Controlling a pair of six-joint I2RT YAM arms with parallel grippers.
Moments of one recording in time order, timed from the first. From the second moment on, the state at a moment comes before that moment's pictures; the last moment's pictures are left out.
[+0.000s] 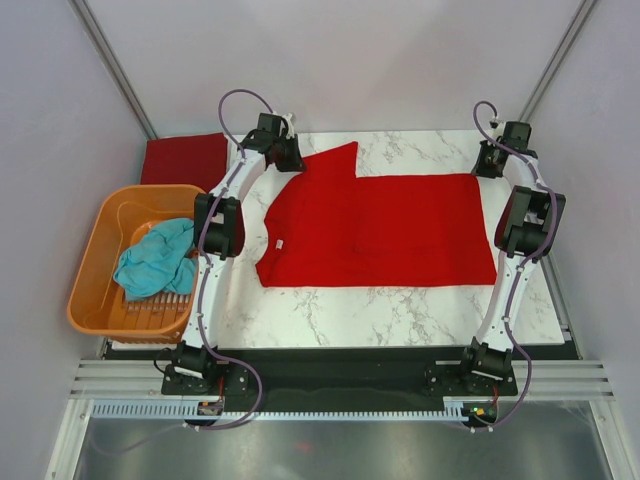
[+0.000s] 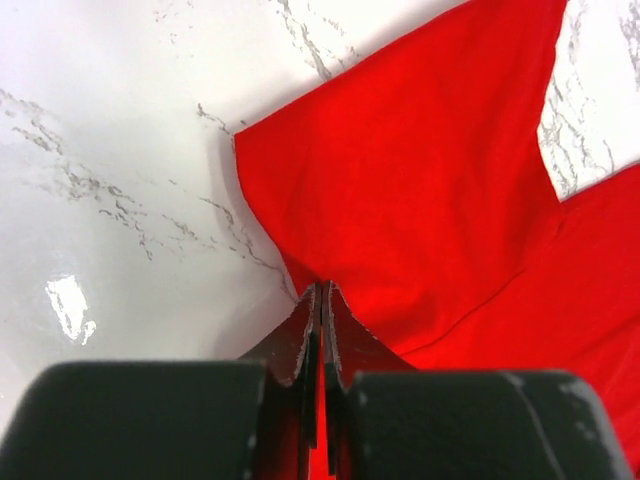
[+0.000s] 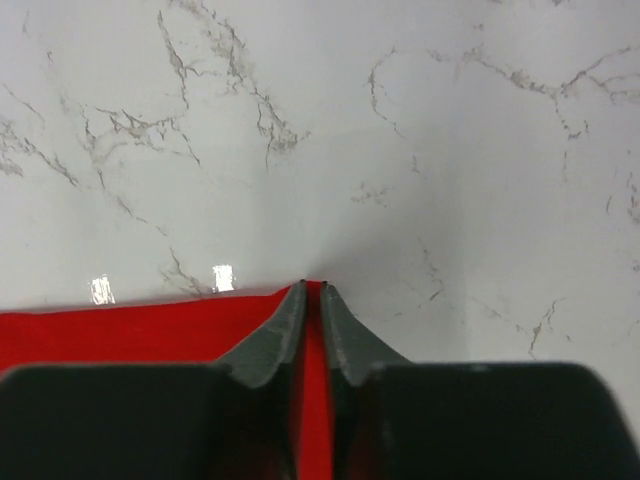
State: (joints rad) left arm -0.24 2.66 2.44 -0.56 0.35 -0.28; right arm -0.28 2.49 2.10 -0.44 -0.23 0.00
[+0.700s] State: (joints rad) left arm -0.24 2.48 2.30 -0.50 0.39 -0.32; right arm -0.28 2.31 1.77 -0.13 -0.20 0.07
